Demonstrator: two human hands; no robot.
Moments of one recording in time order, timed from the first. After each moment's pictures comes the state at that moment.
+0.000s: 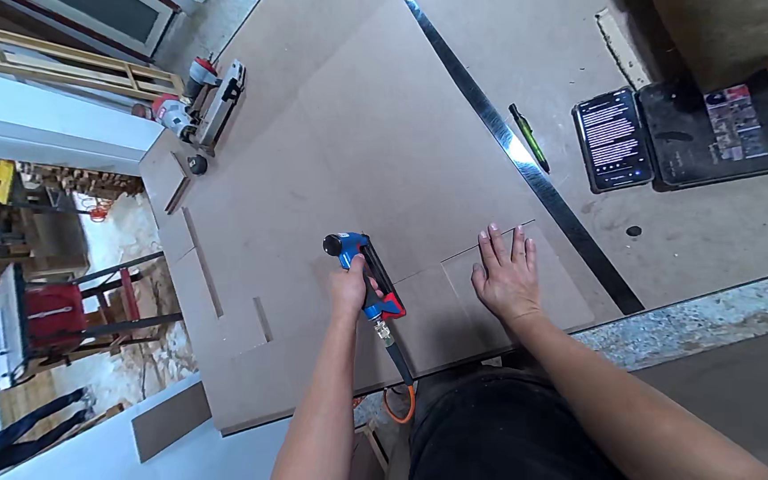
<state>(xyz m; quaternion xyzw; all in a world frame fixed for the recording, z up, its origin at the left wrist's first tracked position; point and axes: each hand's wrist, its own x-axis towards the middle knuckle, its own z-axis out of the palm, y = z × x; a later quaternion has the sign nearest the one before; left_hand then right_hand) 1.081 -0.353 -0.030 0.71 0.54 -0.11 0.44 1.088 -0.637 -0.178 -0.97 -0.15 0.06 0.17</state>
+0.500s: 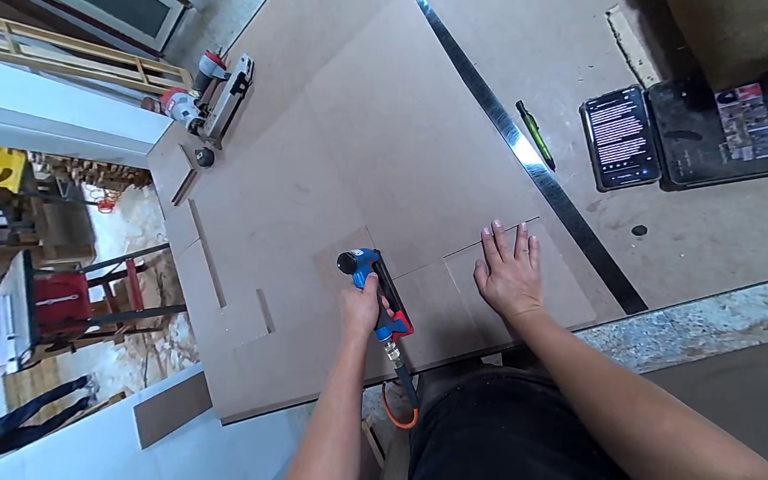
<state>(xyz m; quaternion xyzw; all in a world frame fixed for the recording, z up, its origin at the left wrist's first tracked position) 1.035 -0.376 -0.029 0.71 0.54 -0.14 0.43 1.088 -0.637 -0.175 -0.97 -0.15 0.06 0.17</state>
